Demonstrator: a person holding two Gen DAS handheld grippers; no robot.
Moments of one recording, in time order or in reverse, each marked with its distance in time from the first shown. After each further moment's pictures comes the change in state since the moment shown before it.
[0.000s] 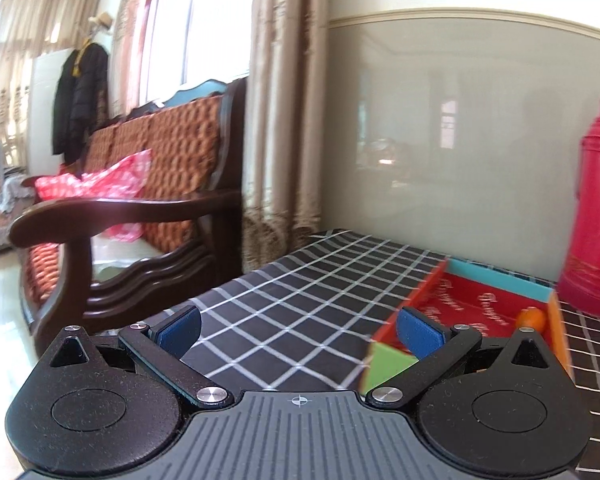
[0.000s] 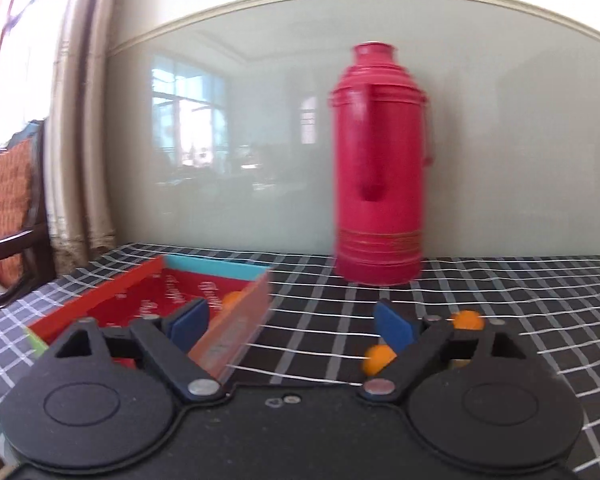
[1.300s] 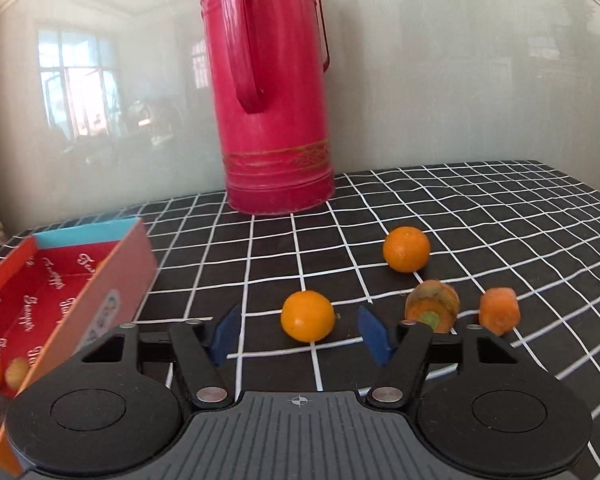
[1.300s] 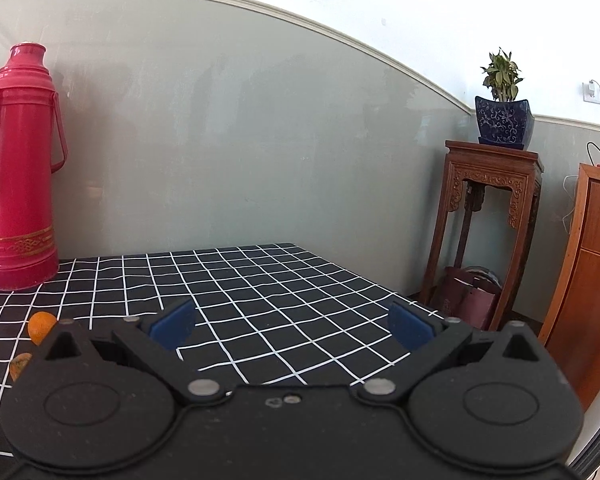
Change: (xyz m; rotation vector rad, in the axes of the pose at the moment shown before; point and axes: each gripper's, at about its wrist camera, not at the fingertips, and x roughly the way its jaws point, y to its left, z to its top) left arm -0.010 -0.289 -0.057 0.407 0.172 -0.631; right arm -0.041 -0.178 -0.019 0.083 -0.007 -0.759
